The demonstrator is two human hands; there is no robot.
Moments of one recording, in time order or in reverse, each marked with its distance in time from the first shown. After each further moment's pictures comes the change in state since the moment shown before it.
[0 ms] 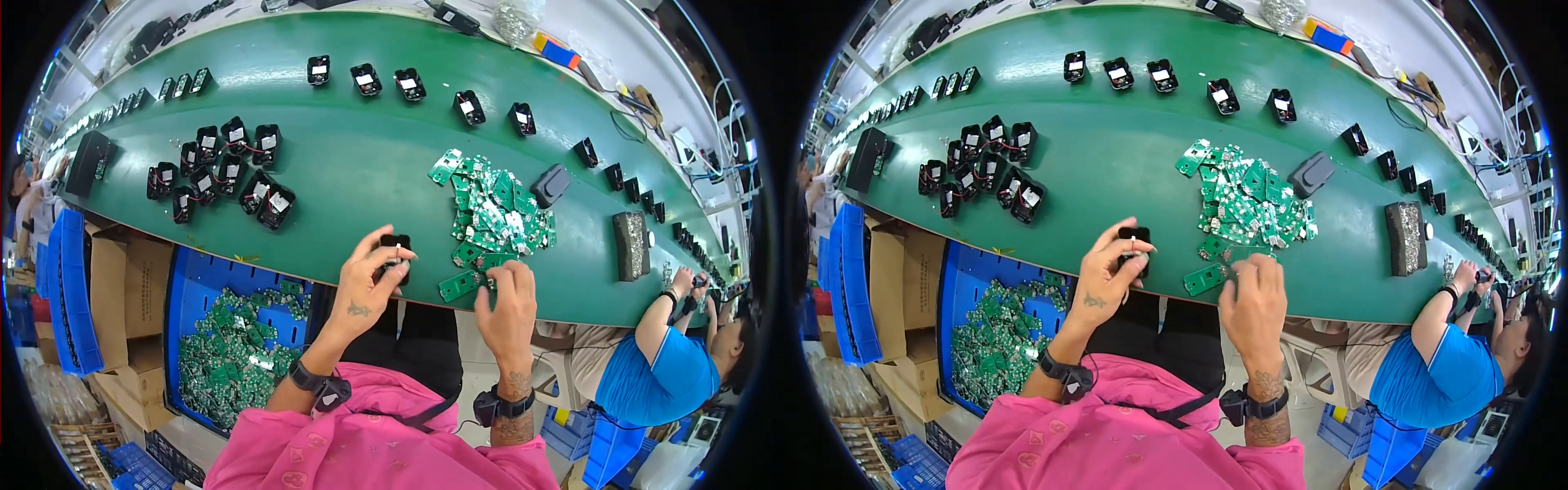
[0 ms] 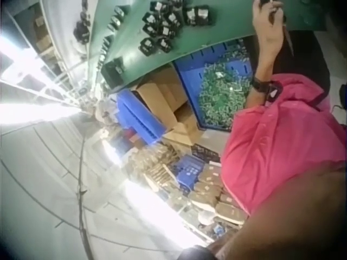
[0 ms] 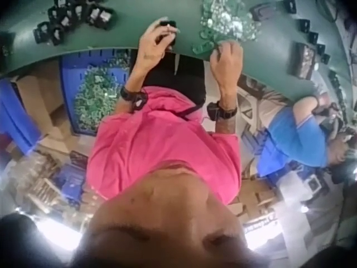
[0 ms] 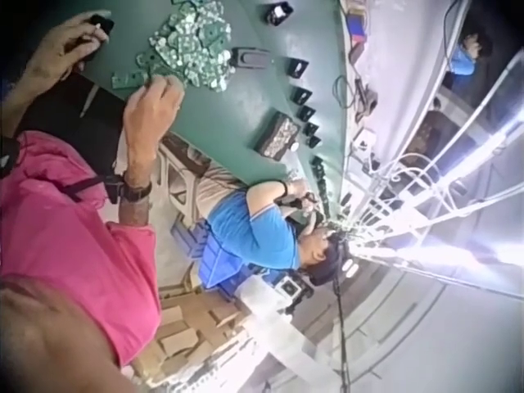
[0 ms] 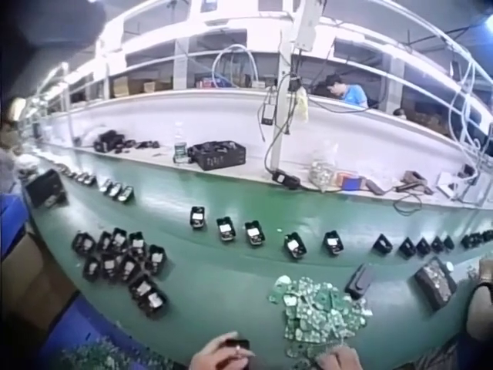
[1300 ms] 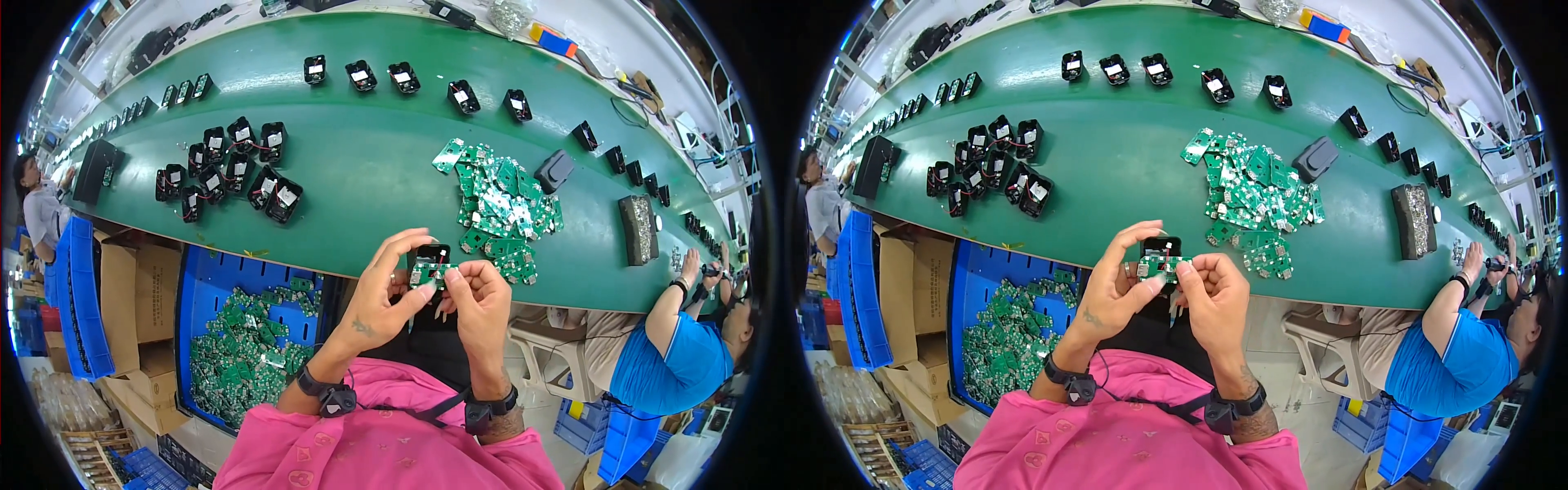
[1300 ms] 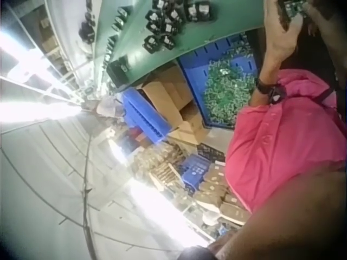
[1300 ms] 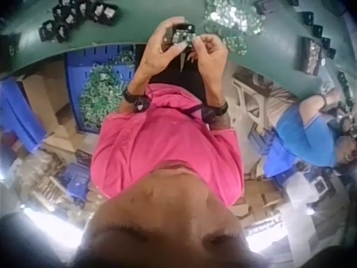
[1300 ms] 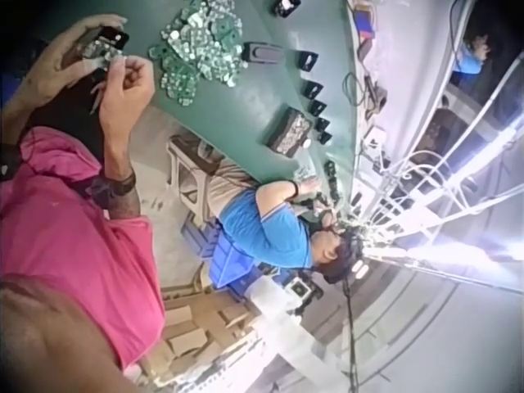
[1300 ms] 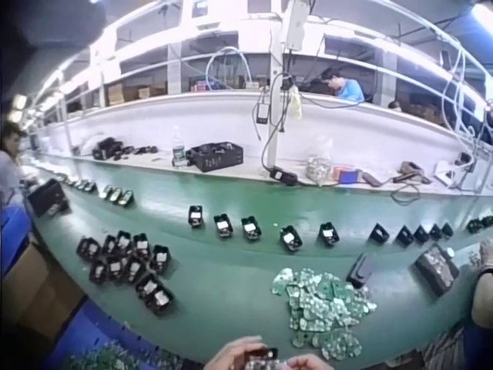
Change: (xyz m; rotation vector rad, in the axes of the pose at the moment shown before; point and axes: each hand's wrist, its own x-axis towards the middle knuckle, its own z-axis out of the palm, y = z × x) left_hand -0.020 0.025 0.001 -0.214 -0.222 0.145; right_hand -0.005 -0.070 0.015 1.270 -0.022 0.614
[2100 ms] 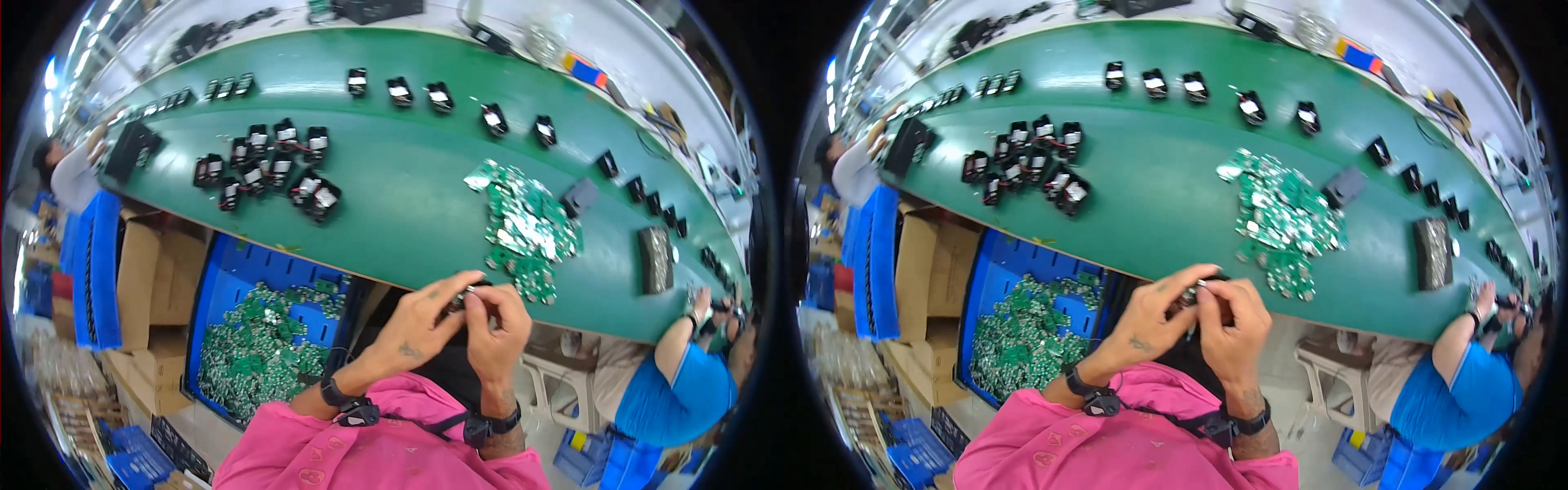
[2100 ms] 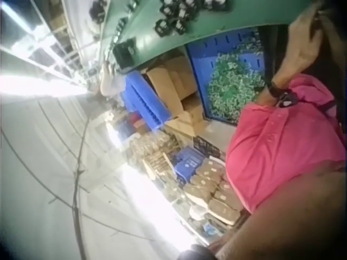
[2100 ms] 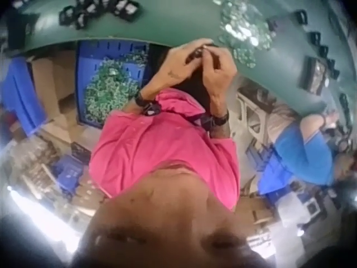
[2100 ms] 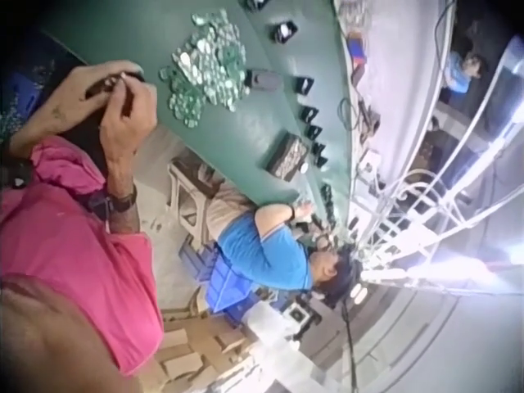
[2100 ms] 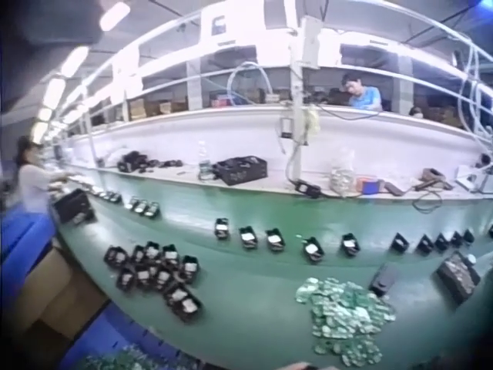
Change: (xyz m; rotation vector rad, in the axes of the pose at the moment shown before) left_hand -0.016 0.019 0.025 0.348 0.042 0.007; right_hand -0.010 -0.003 0.004 -0.379 -0.009 -0.549
